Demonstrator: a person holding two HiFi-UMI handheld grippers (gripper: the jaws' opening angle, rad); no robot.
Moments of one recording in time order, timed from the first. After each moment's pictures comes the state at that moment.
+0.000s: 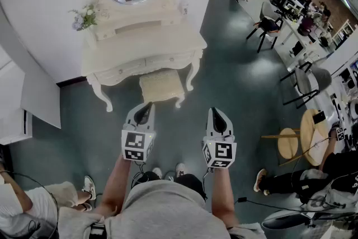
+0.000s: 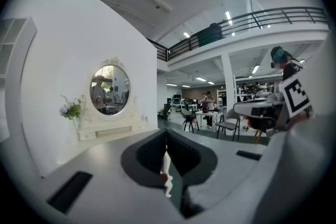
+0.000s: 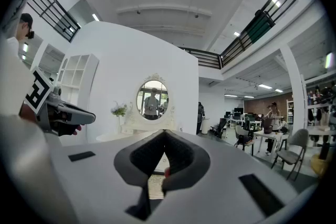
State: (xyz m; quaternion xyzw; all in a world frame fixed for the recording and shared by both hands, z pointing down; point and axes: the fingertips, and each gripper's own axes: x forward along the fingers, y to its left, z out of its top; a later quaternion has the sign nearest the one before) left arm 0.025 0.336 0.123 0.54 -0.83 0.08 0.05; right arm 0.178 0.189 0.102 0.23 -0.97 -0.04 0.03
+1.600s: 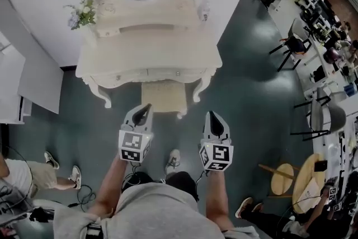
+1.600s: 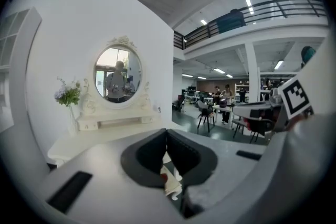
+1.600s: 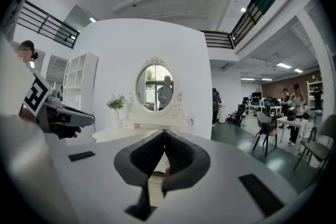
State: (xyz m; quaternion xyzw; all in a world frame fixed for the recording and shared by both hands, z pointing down) left arm -0.113 0.196 0.176 0.47 -0.87 0.08 0.12; right arm 0.007 0.022 0.162 0.14 -0.99 0.01 0.08
